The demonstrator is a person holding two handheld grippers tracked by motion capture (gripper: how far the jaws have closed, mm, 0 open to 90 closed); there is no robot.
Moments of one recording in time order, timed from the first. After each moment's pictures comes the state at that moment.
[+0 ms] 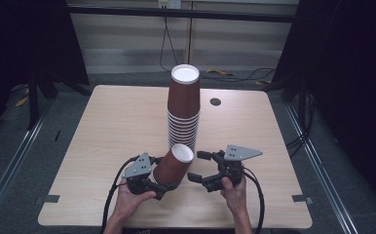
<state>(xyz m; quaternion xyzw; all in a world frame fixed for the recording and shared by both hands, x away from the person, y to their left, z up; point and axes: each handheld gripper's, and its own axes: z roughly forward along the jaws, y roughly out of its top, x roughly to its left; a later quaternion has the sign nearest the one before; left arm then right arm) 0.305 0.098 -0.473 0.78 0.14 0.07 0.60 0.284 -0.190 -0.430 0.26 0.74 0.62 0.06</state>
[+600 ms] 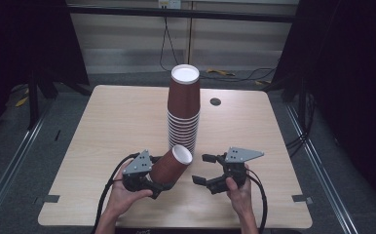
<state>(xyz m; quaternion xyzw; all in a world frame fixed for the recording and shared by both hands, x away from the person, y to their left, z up) 0.309 0.100 -0.458 0.83 0.12 0.07 0.54 0.283 -0.201 -0.437 0.27 0.77 0.57 0.06</state>
